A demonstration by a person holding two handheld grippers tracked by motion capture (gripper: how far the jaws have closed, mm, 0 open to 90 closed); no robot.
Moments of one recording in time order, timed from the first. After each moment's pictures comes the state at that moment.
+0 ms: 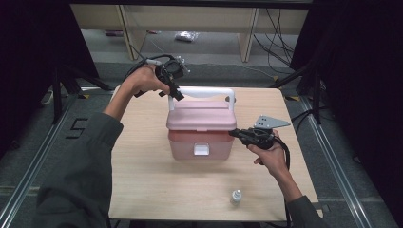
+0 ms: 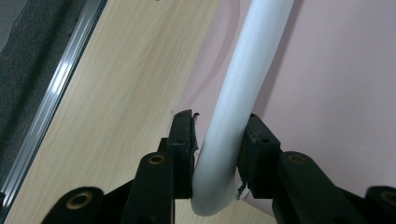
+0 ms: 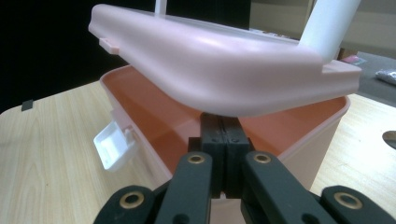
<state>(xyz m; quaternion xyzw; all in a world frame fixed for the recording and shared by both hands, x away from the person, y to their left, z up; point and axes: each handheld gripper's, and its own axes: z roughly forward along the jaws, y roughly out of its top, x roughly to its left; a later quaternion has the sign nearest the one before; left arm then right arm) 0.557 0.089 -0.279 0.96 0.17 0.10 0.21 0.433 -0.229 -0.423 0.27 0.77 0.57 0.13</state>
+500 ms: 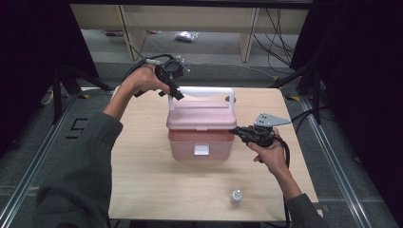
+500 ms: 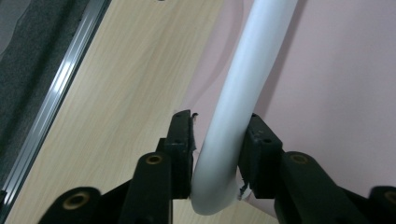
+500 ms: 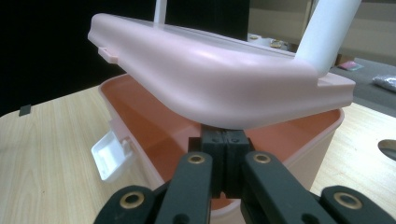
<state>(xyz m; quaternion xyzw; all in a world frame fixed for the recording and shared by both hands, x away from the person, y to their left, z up) 0.557 0.090 -0.280 0.95 0.19 0.11 0.21 0.437 -0.227 -0.418 0.26 0.76 0.57 0.15</state>
